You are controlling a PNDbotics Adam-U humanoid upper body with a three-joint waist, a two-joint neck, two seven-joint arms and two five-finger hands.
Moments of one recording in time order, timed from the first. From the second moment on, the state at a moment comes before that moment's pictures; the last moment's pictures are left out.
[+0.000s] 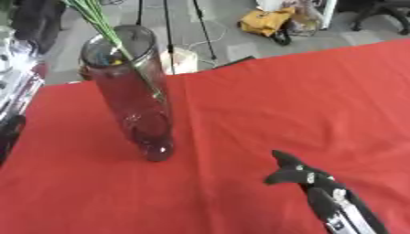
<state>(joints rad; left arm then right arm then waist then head) -1.15 0.49 -0.20 -1.55 0.05 0.01 0.08 -0.25 -0.17 0.07 -1.98 0.03 -0.30 0.36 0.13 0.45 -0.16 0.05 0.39</state>
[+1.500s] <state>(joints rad) -1.13 0.52 -0.21 -1.54 -0.16 -0.06 -0.19 -0.25 -0.17 0.07 -1.98 0.03 -0.30 0.36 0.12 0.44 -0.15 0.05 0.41</state>
